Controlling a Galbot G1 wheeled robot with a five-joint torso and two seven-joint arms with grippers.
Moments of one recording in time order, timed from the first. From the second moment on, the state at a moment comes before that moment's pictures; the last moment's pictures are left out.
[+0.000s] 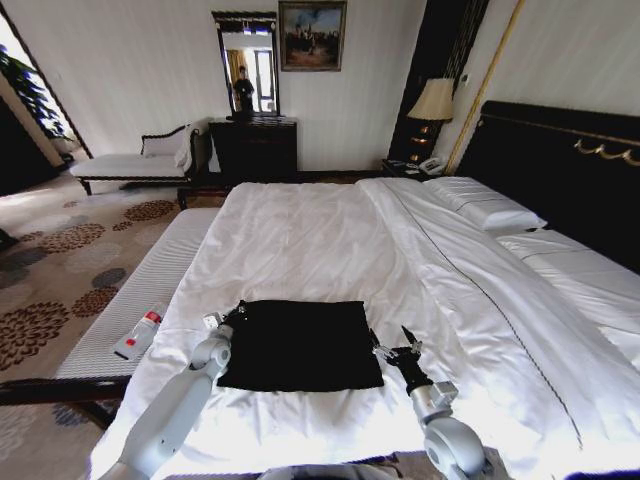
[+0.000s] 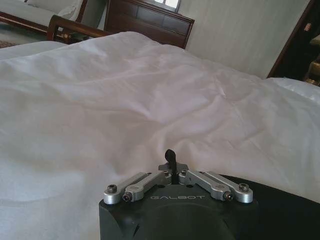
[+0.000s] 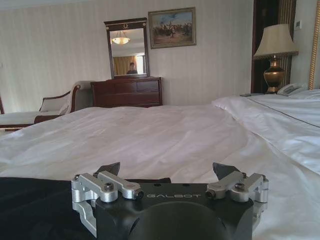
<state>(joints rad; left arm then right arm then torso) 0.96 -1.09 -0.18 -1.45 -0.87 0.12 -0.23 -1.59 1.01 0.38 1.98 0.49 0.14 0.19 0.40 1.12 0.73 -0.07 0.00</state>
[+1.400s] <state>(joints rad) 0.93 -1.07 -0.14 -1.45 -0.88 0.09 -0.27 -0.92 0.99 0.08 1.44 1.05 -0.21 0.09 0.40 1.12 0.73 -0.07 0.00</state>
